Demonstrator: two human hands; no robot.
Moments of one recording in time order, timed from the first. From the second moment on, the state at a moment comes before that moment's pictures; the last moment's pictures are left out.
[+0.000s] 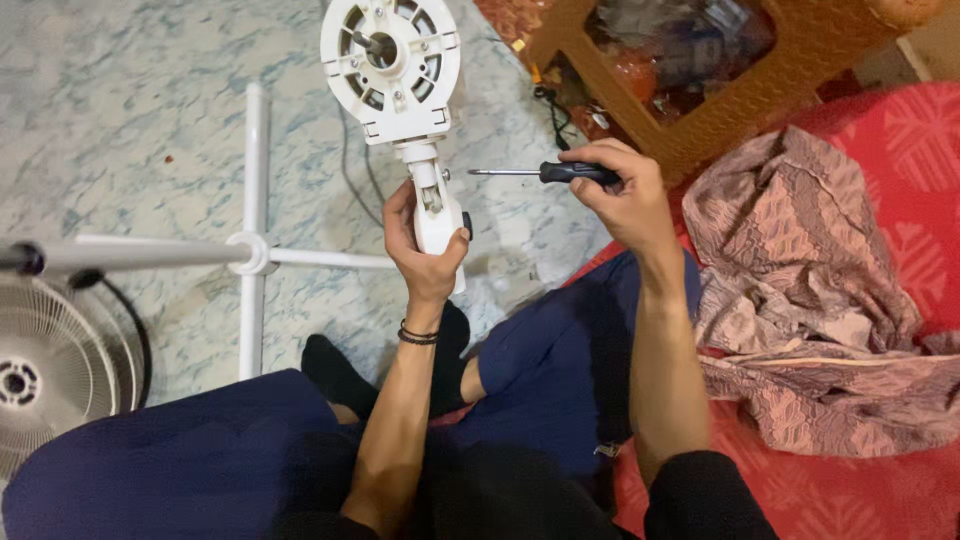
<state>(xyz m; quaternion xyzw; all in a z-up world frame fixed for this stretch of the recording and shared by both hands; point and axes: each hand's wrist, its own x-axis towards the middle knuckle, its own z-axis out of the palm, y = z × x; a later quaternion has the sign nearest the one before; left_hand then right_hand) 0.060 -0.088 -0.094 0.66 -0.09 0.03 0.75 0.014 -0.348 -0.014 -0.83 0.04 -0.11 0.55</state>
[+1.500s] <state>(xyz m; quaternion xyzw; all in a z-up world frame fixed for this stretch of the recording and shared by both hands) 0.011 0.054 -0.001 0.60 -0.10 0.16 0.78 0.010 -0.184 0.103 -0.86 -0.11 -0.13 0.49</state>
